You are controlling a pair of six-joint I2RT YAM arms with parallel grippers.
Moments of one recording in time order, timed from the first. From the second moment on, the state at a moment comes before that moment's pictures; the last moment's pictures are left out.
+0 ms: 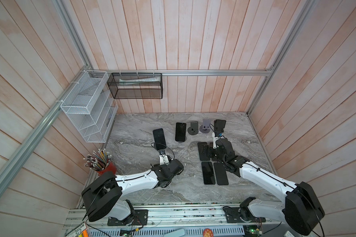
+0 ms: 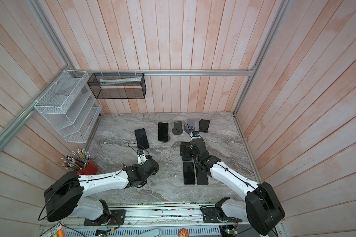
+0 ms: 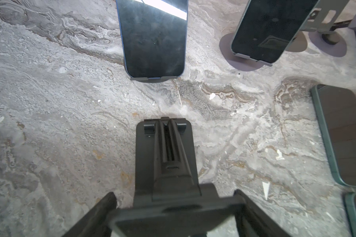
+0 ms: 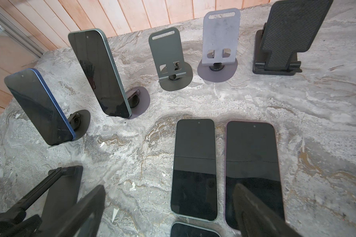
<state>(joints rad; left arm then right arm) -0.93 1.45 0.70 -0.26 -0.66 -0.94 0.57 1.23 0.70 -0.06 0.15 0.45</state>
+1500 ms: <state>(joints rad) -0.24 1.12 0.58 -0.24 -0.42 -0.72 0.57 1.24 0.72 0.00 0.06 0.44</state>
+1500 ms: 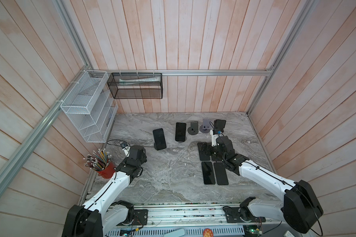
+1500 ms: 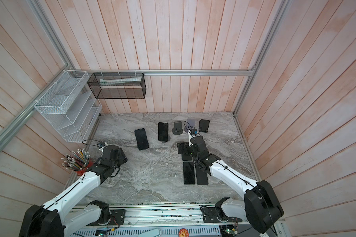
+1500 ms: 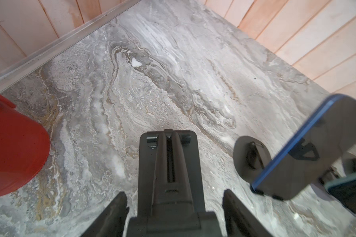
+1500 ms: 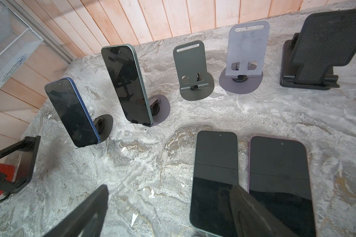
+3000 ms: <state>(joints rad) -0.15 1.11 0.75 -0.17 -0.19 -0.65 0.56 1.15 0.68 -0.08 0.07 0.47</state>
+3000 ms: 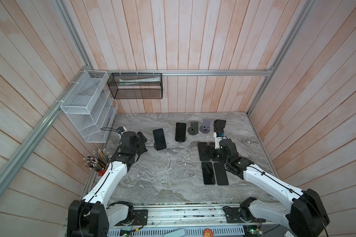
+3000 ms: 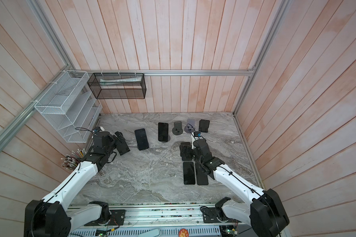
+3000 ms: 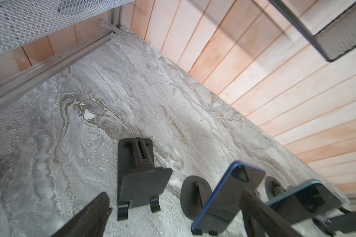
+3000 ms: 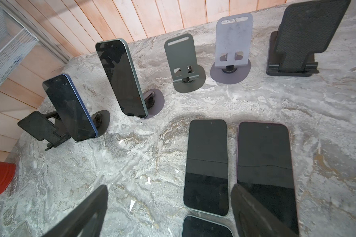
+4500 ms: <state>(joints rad) -0.21 0.77 0.49 -0.16 0.35 -0.74 0.65 1.61 1.29 -0.26 0.25 0.54</state>
